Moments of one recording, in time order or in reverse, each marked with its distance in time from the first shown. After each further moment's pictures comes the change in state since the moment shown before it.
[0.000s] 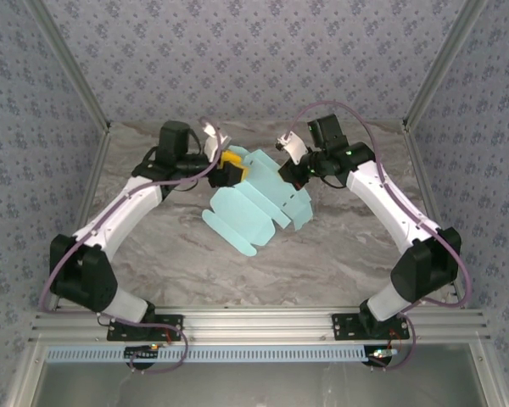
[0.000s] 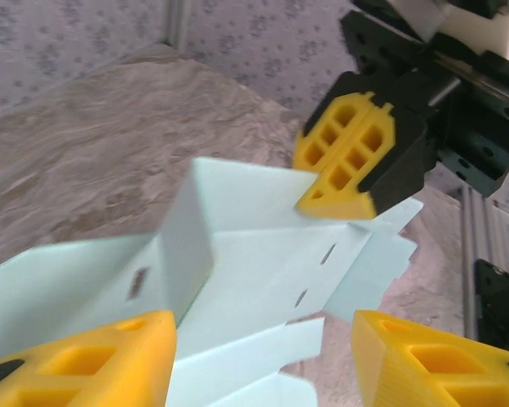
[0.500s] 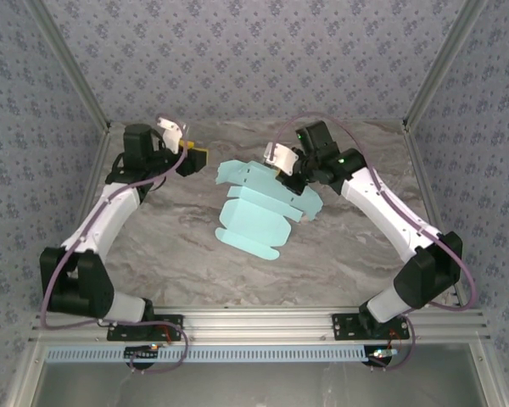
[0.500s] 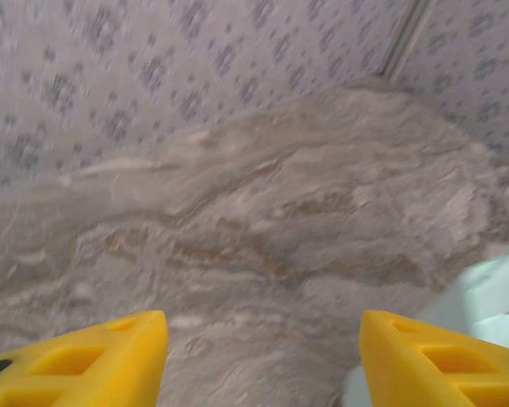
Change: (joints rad) left arm 0.225 -0.021 -0.093 0.092 -0.235 -0.011; right arm 0.100 -0.030 -0.027 0.026 0.216 -0.319
